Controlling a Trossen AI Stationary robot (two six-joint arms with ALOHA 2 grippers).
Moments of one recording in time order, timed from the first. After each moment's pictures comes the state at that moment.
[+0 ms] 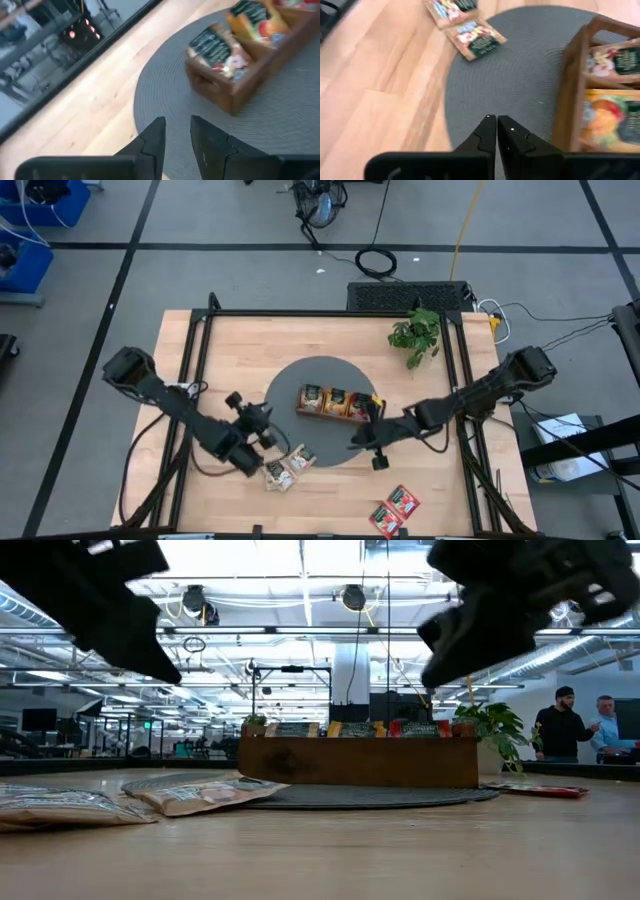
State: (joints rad) left arm -0.59 1.55 0.85 -0.77 -1.03 -1.09; right arm 0.37 1.49 0.75 0.03 0.18 0.09
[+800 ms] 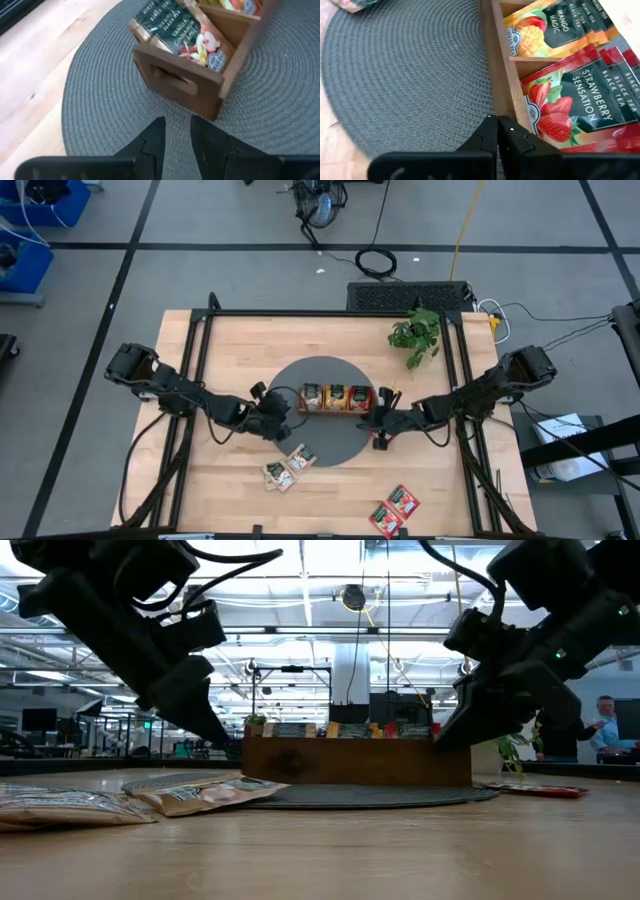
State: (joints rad) left arm -0.31 1.56 0.65 -0.04 -0.65 -0.57; right arm 0.30 1.49 0.47 0.26 0.42 0.21
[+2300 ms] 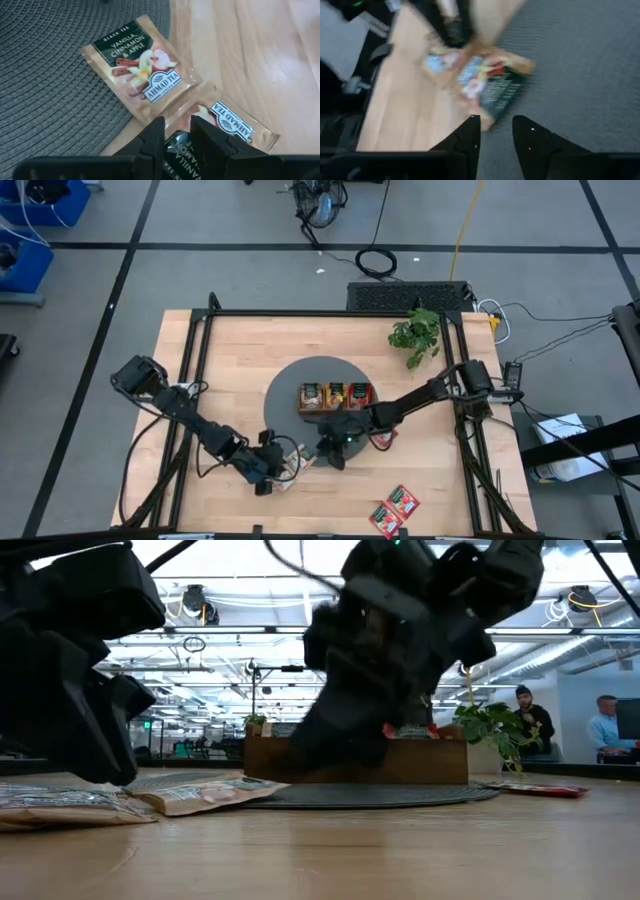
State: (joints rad) left arm -0.62 1.69 0.69 0.14 -0.29 -0.57; right arm 0.20 1.98 0.99 0.35 -0.19 0.54
